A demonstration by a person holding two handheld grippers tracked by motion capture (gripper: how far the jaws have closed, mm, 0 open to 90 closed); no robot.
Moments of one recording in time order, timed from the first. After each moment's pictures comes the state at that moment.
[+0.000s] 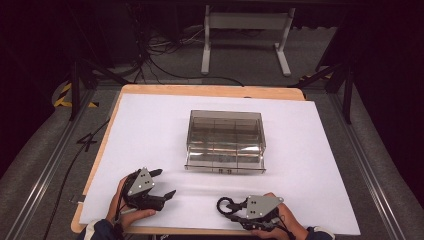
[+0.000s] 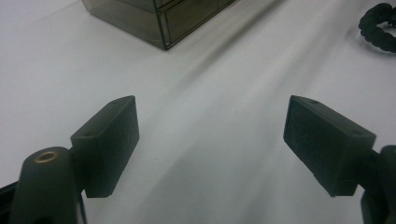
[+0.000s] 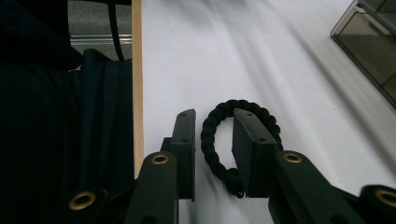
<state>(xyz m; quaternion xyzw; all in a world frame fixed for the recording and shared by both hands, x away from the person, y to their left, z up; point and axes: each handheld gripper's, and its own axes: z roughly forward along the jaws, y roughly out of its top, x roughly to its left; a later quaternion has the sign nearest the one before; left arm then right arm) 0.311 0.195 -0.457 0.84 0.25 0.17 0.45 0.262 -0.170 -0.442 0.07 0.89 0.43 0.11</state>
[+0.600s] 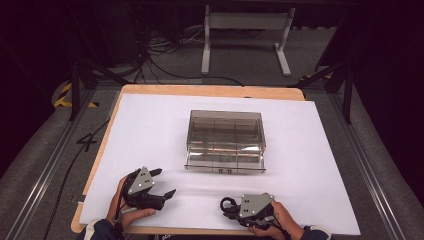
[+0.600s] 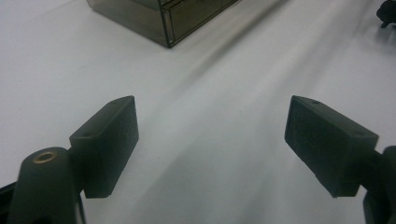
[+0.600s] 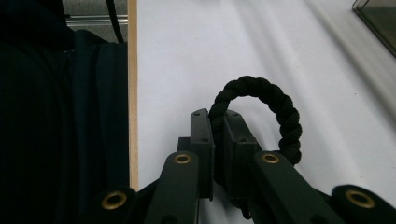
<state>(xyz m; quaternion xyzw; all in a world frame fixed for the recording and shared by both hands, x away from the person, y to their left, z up) 0.313 0.196 -0.457 0.84 0.26 0.17 0.45 0.268 -0.162 -0.449 0.07 0.91 0.40 0.10</state>
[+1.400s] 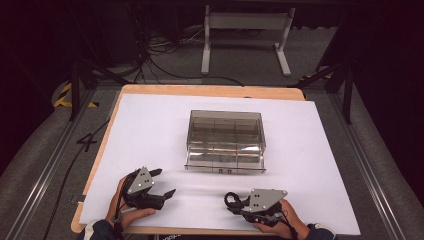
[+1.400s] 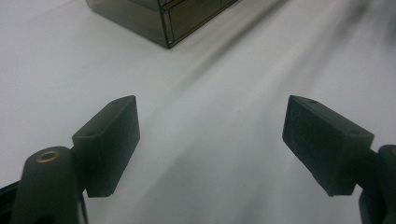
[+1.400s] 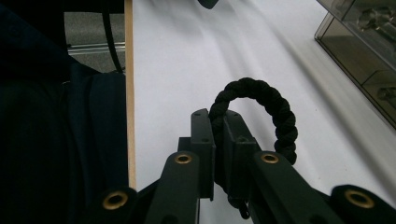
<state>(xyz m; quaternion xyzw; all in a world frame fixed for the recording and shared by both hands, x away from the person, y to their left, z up) 0.313 0.196 -0.456 0.84 0.26 0.17 0.45 0.270 -0.176 -0.430 0.09 0.89 0.44 0.10</state>
